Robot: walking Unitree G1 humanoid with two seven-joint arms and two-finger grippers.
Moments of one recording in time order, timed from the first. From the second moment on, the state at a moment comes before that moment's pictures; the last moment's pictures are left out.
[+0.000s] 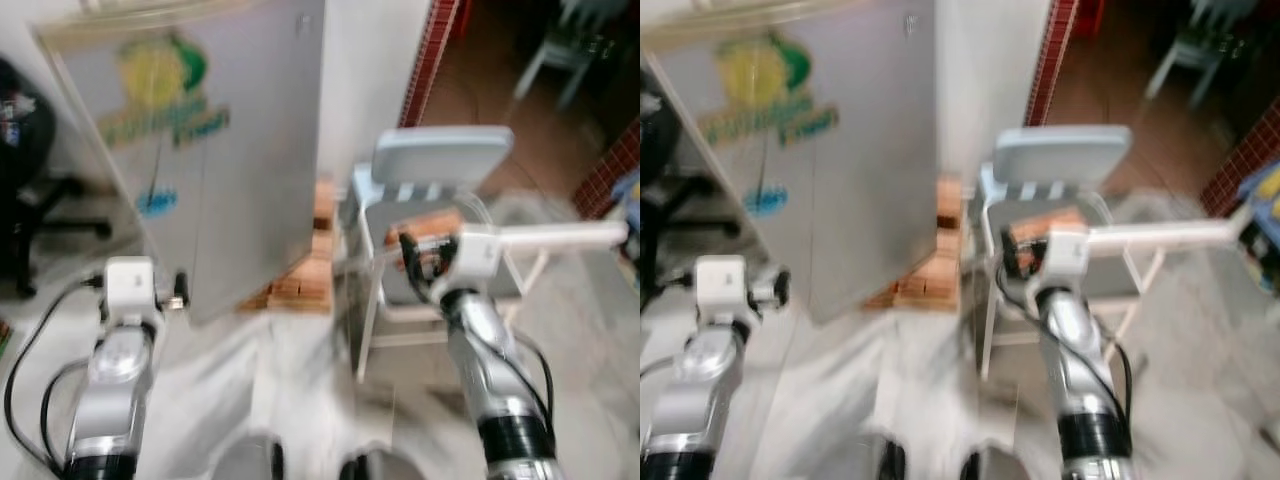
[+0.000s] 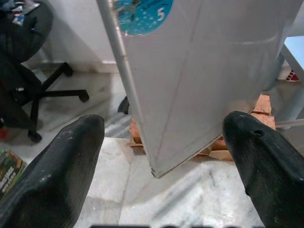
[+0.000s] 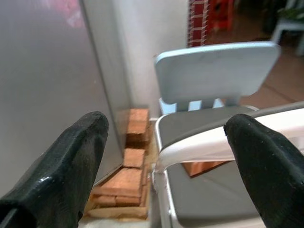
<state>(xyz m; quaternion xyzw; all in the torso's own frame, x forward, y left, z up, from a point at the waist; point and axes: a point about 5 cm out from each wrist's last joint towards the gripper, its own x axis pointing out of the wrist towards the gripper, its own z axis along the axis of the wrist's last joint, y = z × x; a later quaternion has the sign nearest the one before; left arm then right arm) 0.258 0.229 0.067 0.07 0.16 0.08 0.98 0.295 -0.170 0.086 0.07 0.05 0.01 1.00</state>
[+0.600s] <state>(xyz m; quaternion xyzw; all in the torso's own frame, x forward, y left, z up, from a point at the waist) 0.250 0.226 0.054 0.05 0.18 0.07 0.98 0.297 -0.164 0.083 0.08 0.05 0.01 1.00</state>
